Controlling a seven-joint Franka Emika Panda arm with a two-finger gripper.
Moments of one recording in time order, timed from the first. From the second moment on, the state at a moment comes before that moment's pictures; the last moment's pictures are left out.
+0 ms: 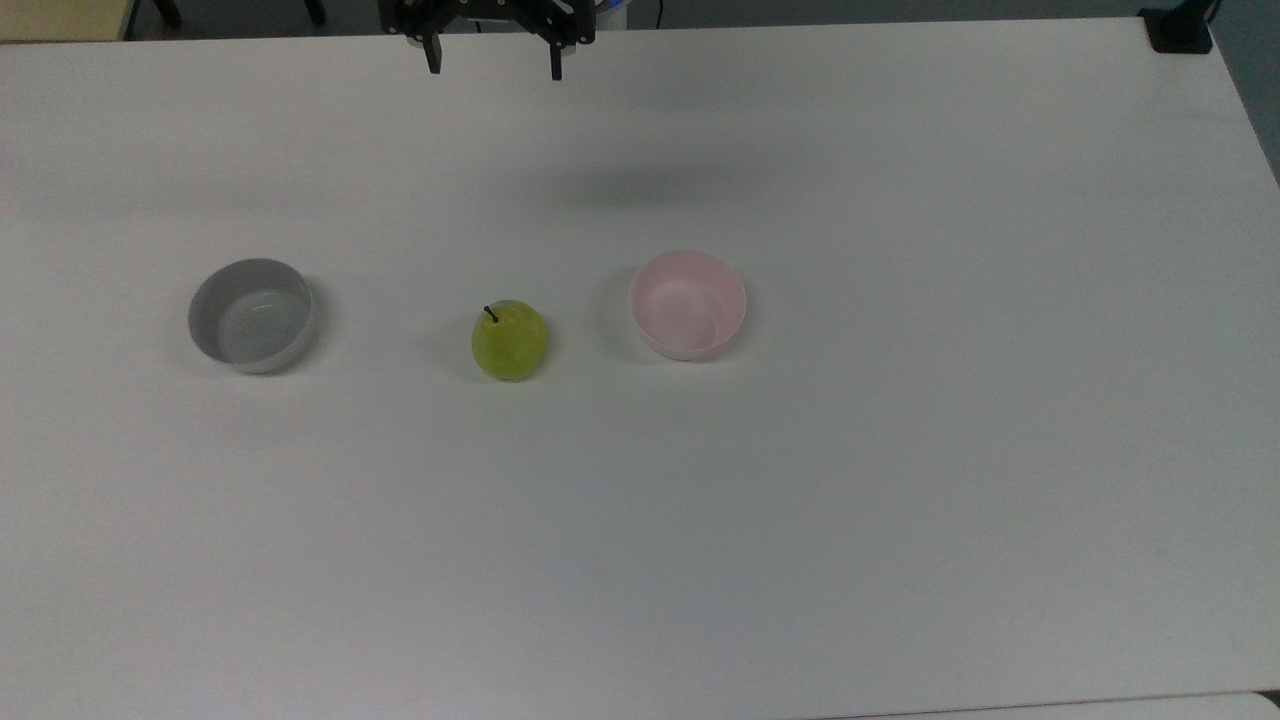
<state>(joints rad) 0.02 0.05 0.00 -1.60 -0.04 1.60 0.02</state>
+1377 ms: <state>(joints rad) 0.01 0.11 -0.01 -1.60 -0.04 1.72 -0.02</state>
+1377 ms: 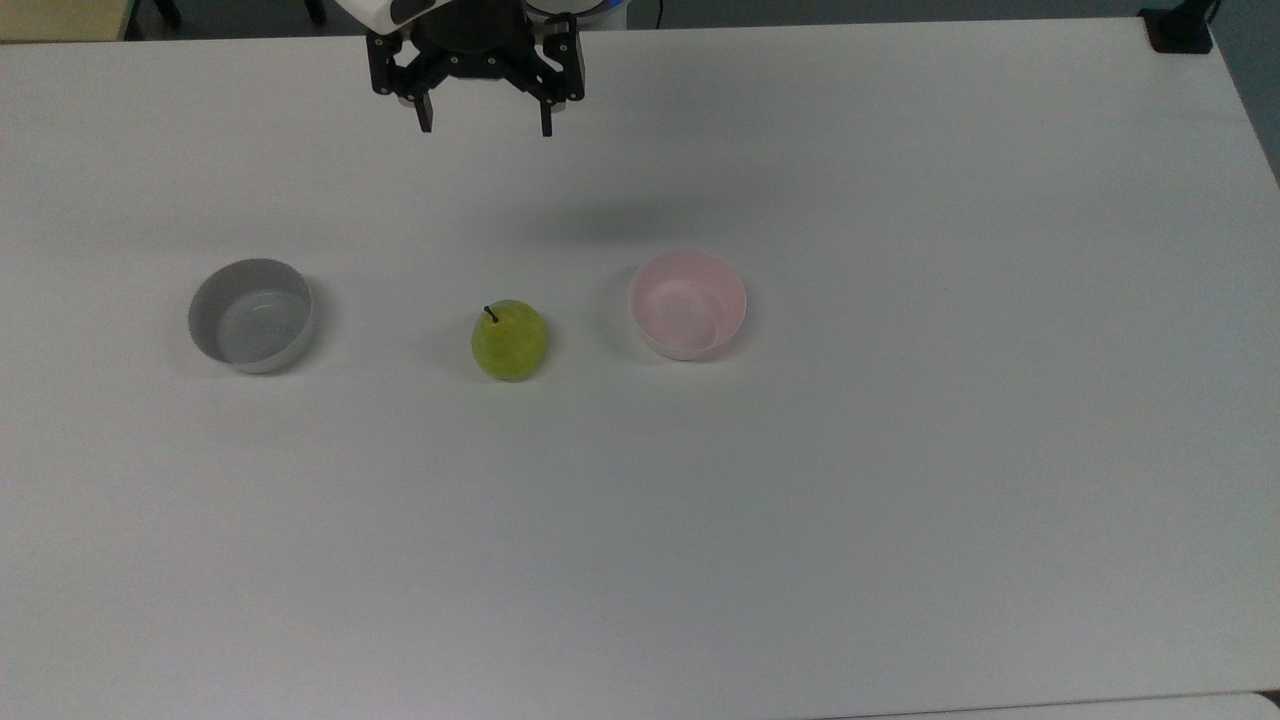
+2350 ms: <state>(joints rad) -0.01 0.31 0.00 -1.67 -0.08 1.99 -0.06</state>
